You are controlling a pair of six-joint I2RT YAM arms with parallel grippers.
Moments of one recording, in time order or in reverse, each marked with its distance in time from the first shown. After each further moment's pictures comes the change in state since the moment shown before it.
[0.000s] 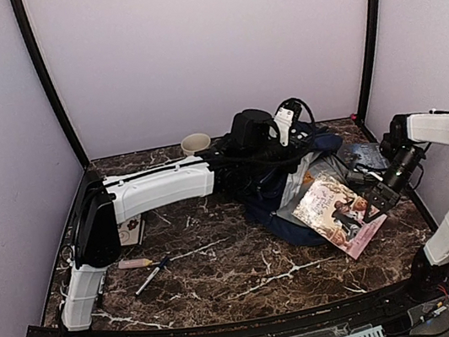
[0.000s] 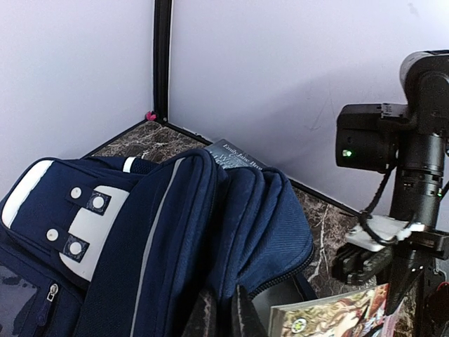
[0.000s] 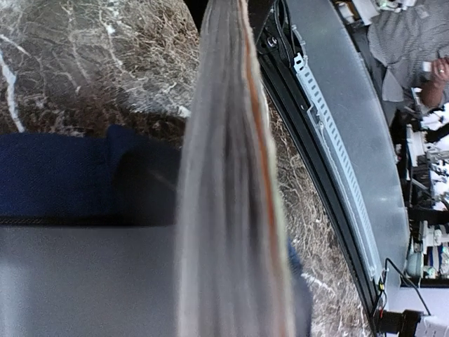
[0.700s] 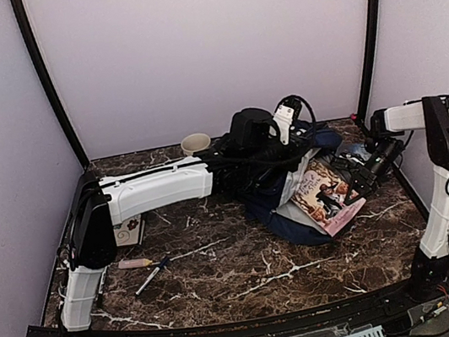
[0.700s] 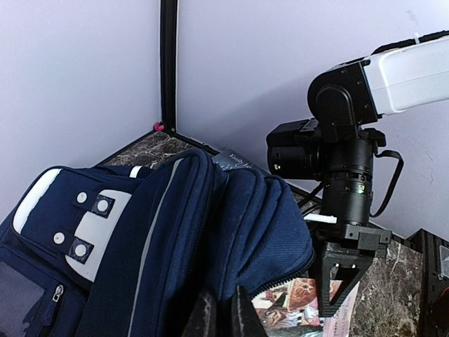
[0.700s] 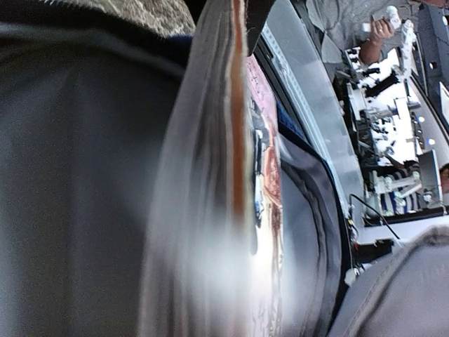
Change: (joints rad) left arm -0.020 -0.029 -0.025 0.027 -0.045 0.019; right arm 0.015 0.363 0.269 -0.005 -0.150 0.203
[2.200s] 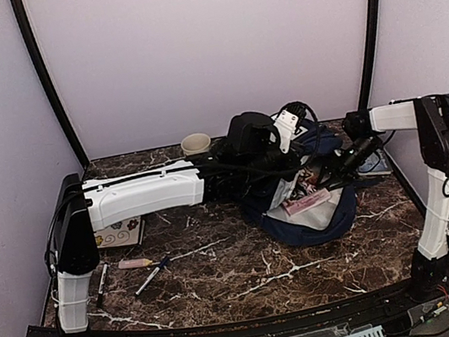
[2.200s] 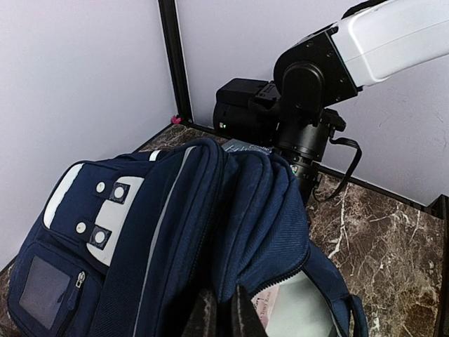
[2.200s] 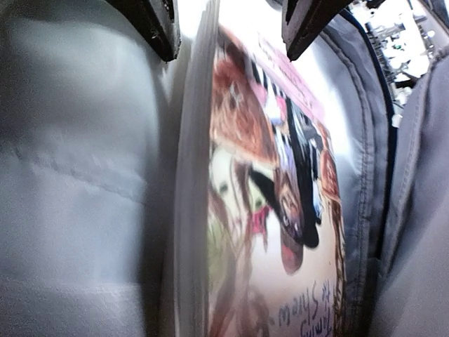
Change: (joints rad) left arm -0.058 -0.108 -0.111 -0.051 -0.123 0.119; right arm 0.124 0.035 0.061 0.513 0.022 0.616
